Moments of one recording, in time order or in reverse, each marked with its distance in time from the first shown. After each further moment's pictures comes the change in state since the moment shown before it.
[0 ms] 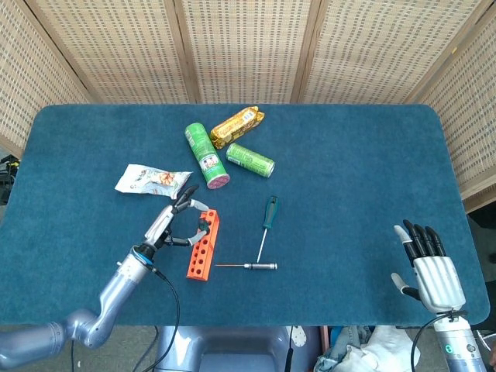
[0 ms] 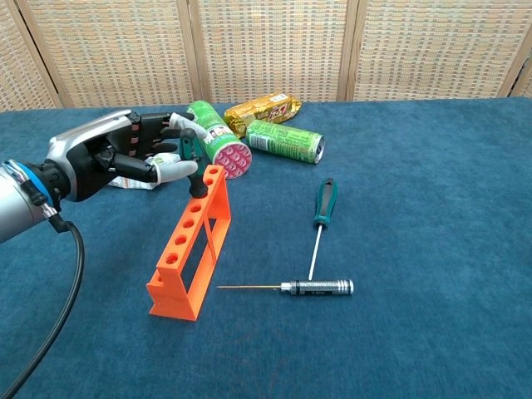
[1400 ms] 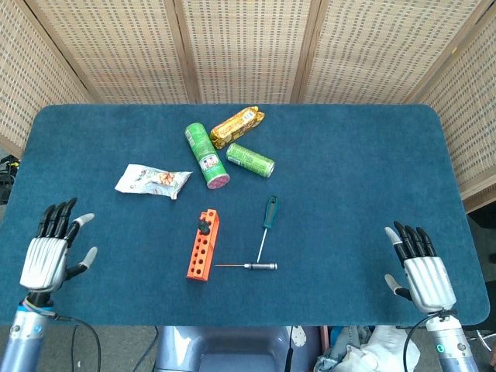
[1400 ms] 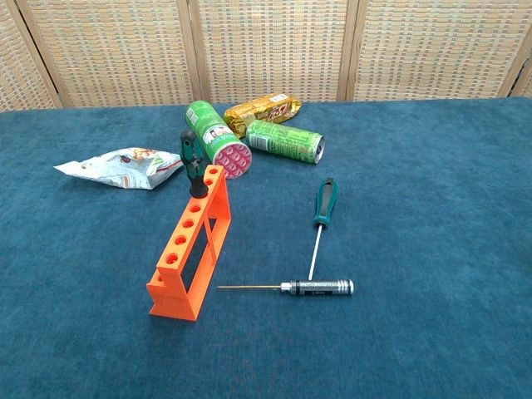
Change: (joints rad) left arm 0.452 0.298 0.187 -0.173 0.125 0.588 0.920; right arm 0.012 -0.025 -0.005 -0.007 -0.005 -0.024 -0.066
